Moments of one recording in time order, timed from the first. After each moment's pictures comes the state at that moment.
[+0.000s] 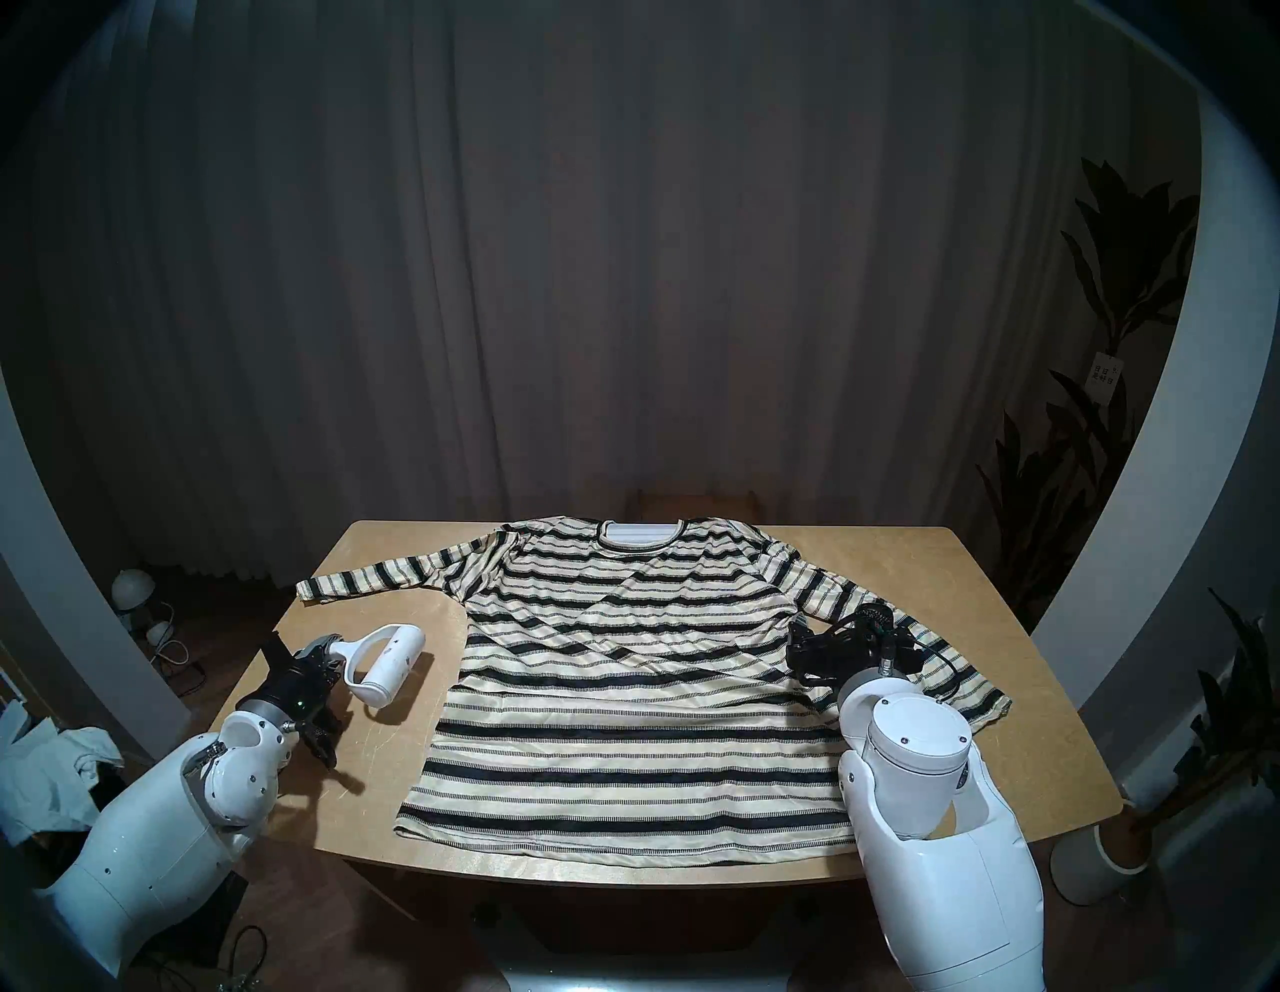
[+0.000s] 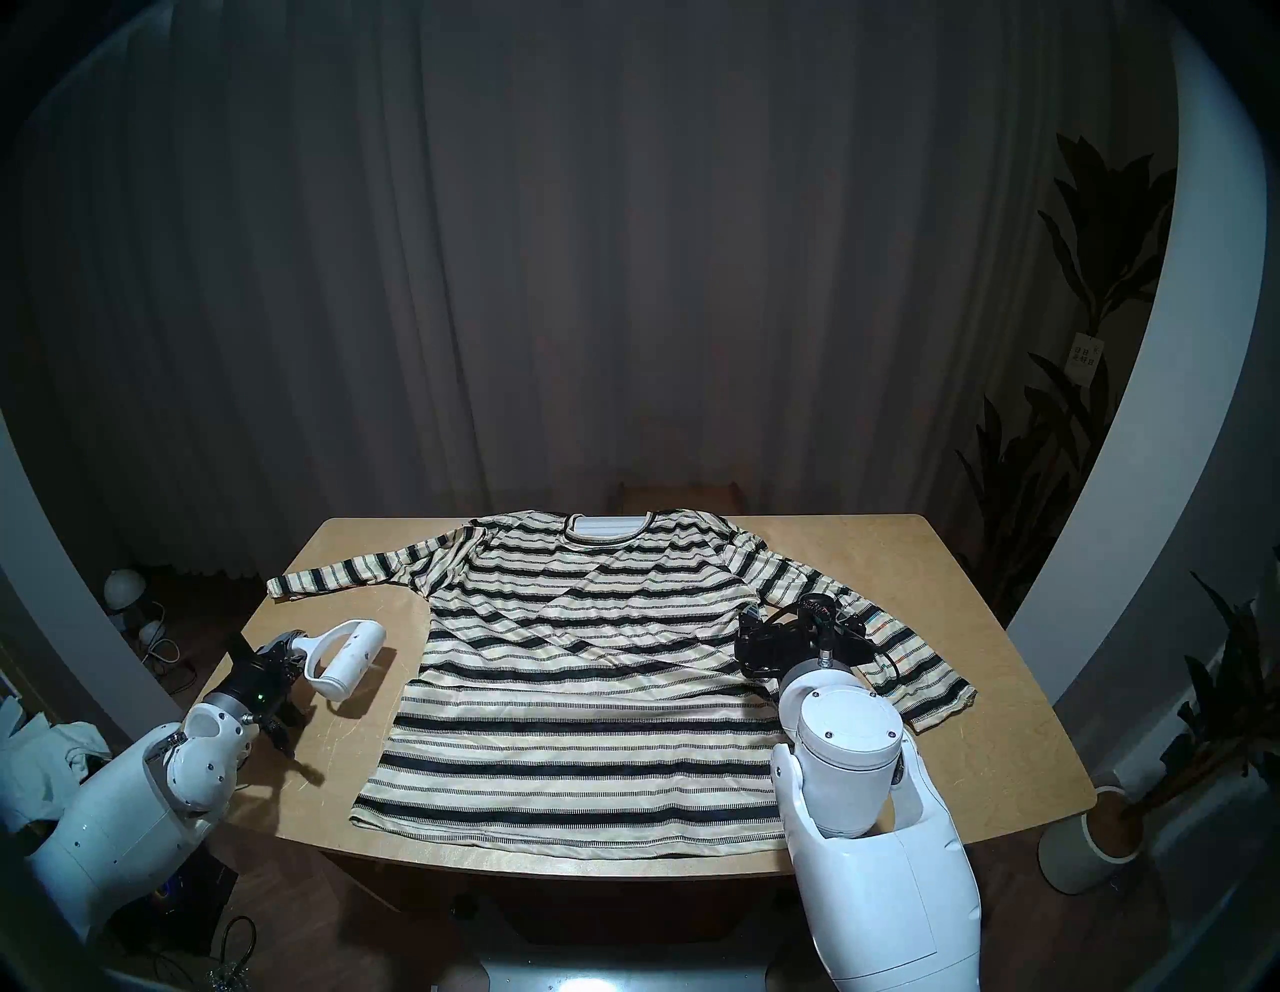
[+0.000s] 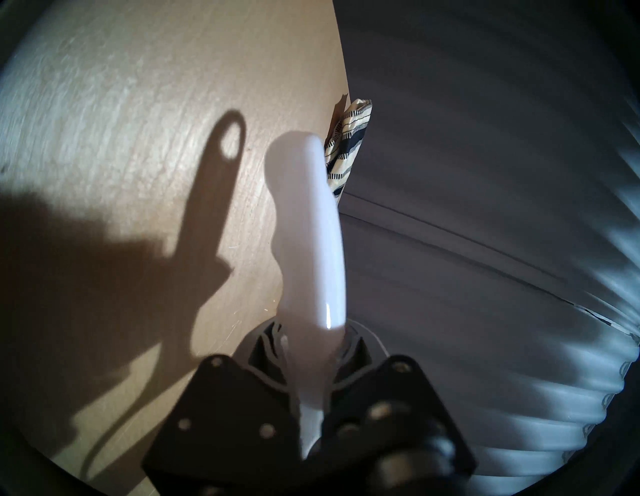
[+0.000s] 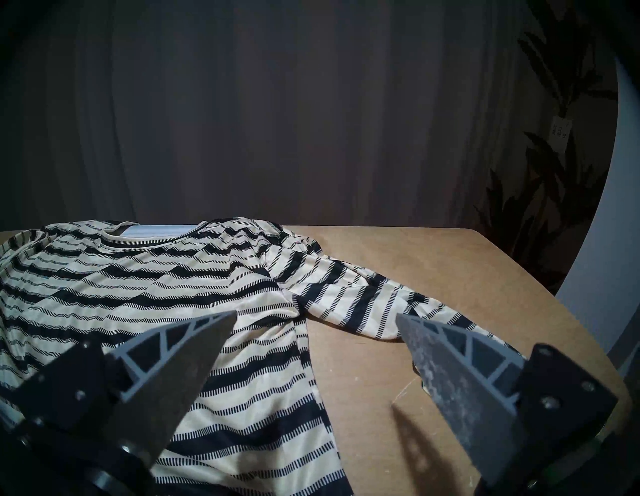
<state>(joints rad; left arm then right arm) 1.79 -0.70 -1.40 -1.41 -2.76 0.05 -0.16 -1.83 -1.49 1.49 -1.95 0.08 0.45 -0.24</state>
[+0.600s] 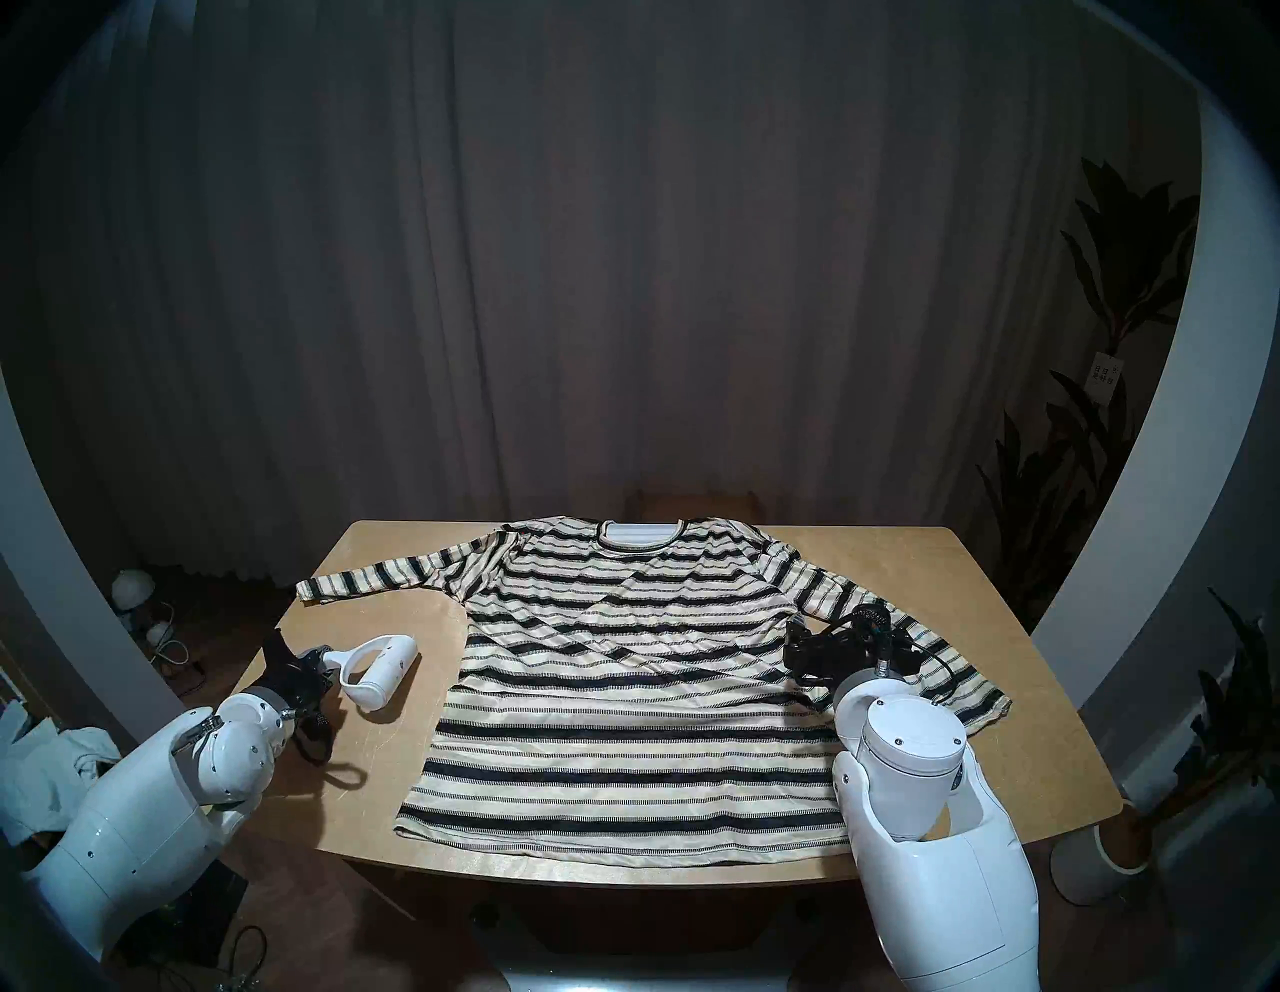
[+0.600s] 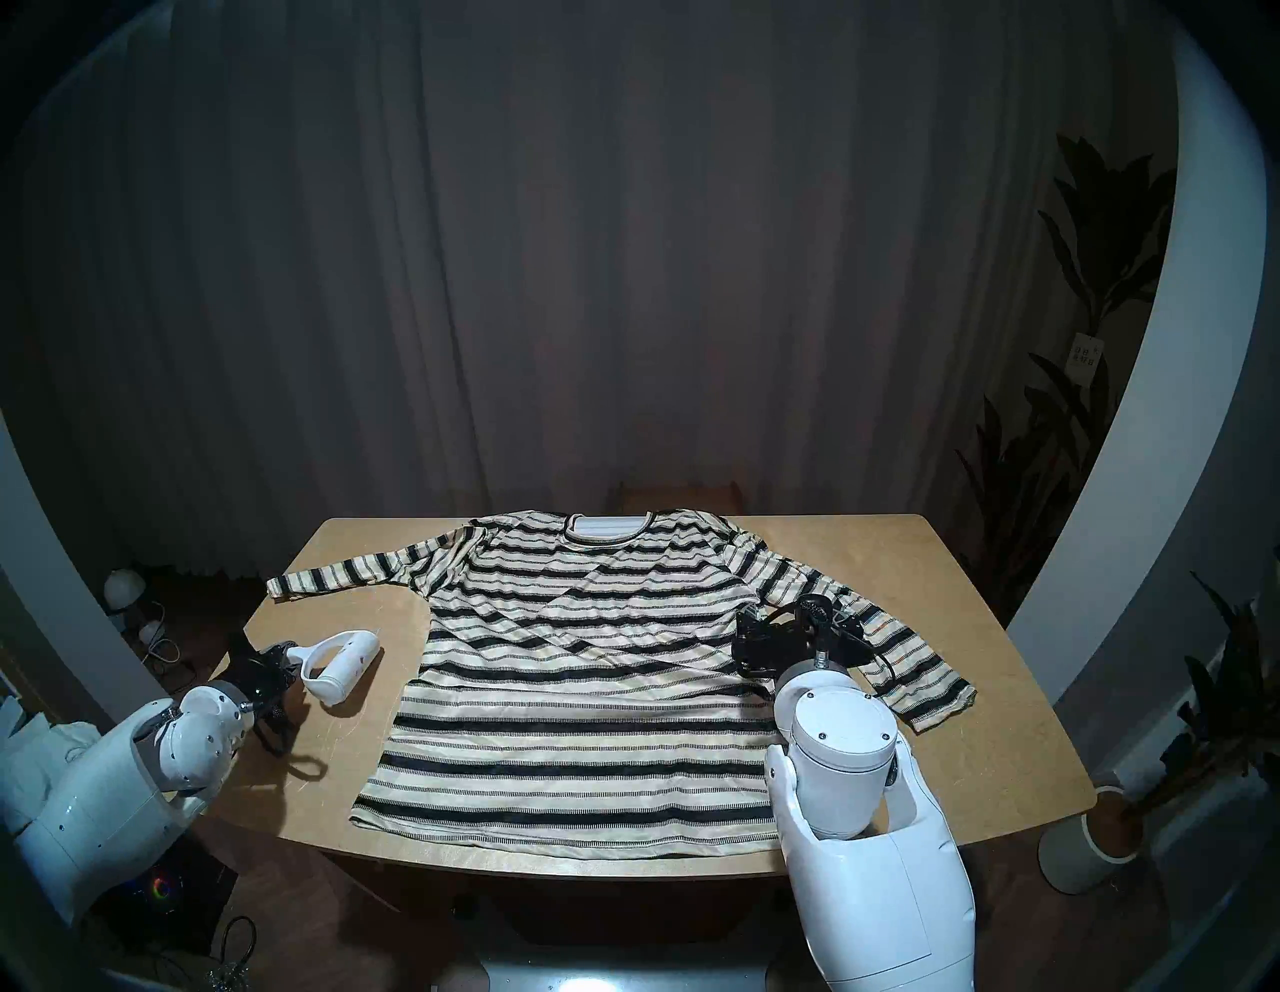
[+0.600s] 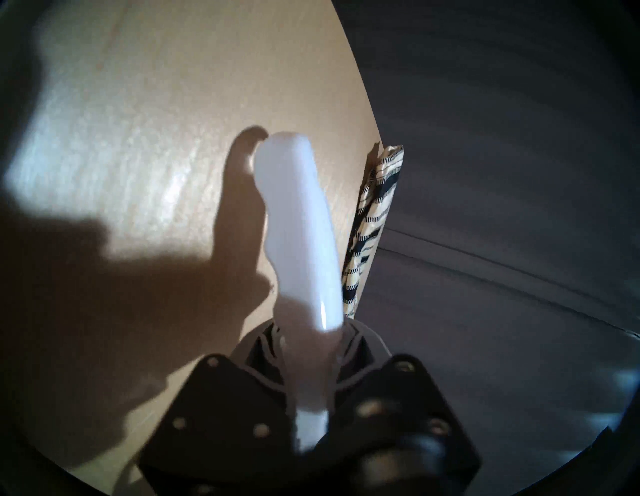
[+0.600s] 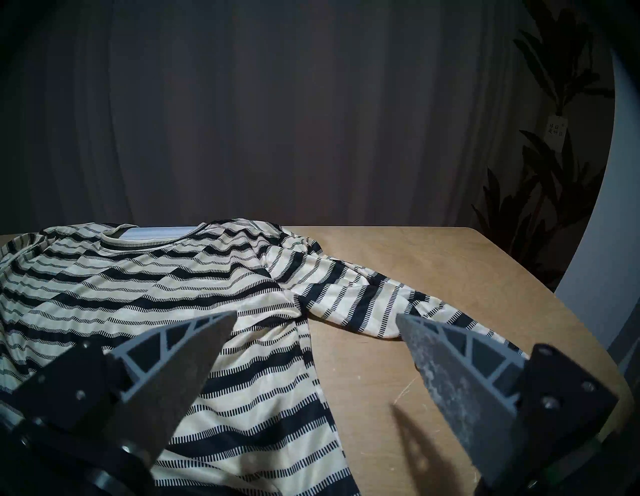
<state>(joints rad) 1.81 -0.63 -1.42 -1.51 -2.77 -0.16 0.06 -1.82 -1.50 1.49 -1.95 0.09 0.44 -0.26</state>
